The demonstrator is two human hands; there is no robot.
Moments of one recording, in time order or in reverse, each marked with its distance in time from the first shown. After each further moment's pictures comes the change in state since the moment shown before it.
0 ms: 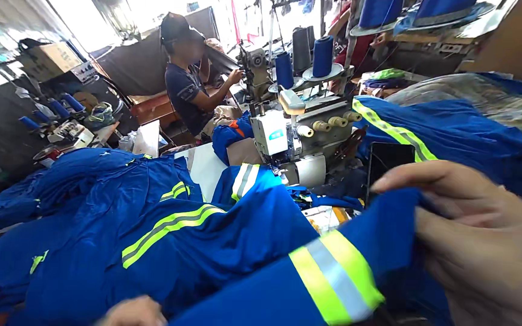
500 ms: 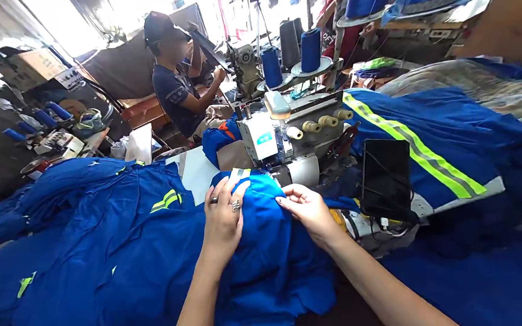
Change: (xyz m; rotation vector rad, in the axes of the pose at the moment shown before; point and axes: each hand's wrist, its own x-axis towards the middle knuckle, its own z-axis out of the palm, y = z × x) left_hand 0.162 -0.134 0.111 0.826 0.068 0.259; right_hand -0.010 0.141 0.071 0.228 0.060 0.692
